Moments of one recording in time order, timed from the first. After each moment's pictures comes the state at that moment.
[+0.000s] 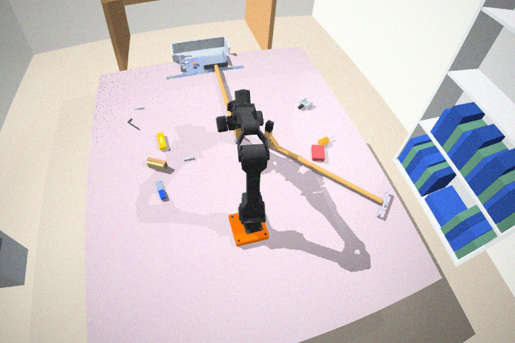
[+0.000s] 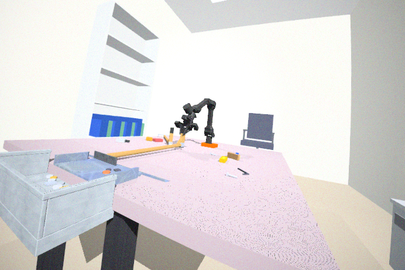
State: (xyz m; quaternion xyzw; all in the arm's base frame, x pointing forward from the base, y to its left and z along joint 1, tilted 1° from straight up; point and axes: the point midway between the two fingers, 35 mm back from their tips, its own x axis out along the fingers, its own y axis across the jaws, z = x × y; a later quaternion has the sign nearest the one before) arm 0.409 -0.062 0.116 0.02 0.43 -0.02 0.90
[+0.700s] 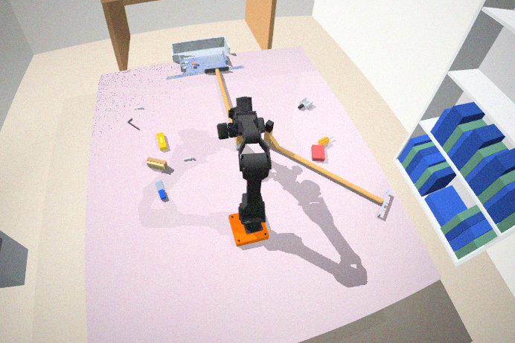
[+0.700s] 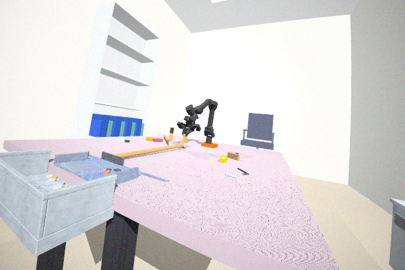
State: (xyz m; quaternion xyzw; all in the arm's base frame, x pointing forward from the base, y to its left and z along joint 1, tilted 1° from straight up) arm 0.376 -0.058 0.110 0.02 0.43 -0.02 0.90
